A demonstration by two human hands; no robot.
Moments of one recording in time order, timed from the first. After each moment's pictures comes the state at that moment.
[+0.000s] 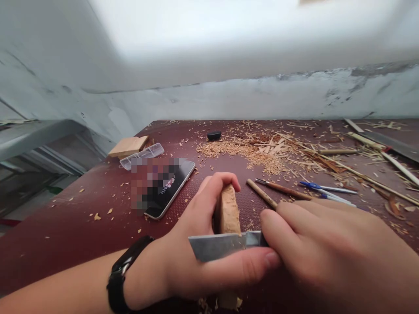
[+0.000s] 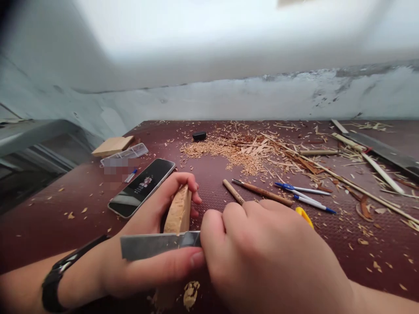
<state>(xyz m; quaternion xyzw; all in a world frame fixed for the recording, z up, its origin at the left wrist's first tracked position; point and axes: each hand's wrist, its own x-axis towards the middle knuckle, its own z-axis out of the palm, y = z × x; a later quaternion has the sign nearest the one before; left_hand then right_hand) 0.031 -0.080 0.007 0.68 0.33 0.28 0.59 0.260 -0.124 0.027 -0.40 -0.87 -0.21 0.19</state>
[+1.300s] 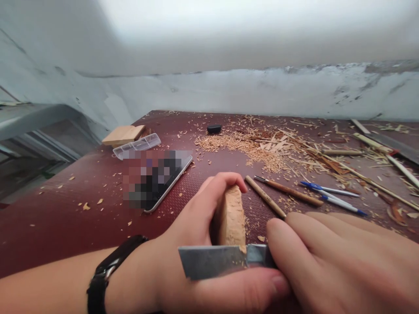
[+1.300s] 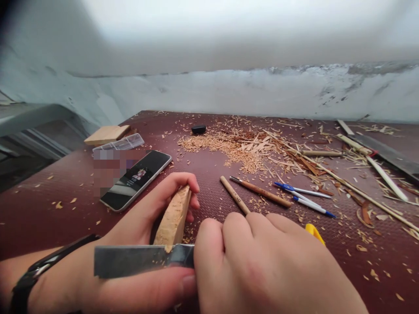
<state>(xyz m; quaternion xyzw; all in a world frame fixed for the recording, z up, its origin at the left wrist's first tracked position) 0.043 -0.093 0.008 0.63 0.33 0.31 0.64 0.264 -0.135 0.015 -0.42 -0.85 -0.25 0.19</state>
